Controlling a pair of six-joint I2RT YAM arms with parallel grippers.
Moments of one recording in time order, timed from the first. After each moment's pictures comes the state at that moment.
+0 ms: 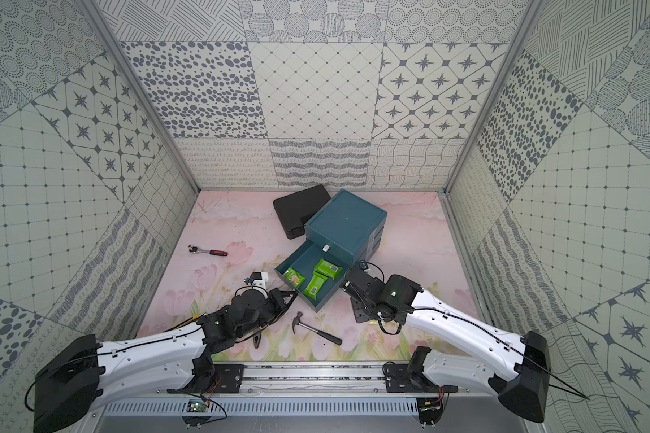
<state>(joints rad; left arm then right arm) -0.90 1.00 0.31 0.22 -0.16 -1.36 0.97 1.07 0.91 -1.12 0.24 0.71</state>
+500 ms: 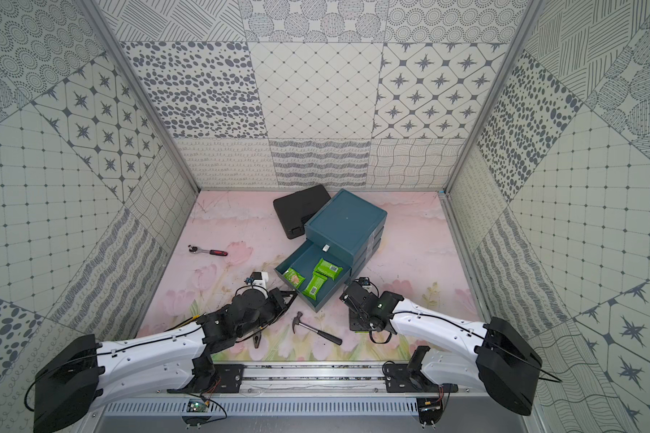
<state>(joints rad) -0.90 1.00 0.32 0.21 -0.16 -1.36 0.92 1.19 0.59 -0.66 0.15 0.86</state>
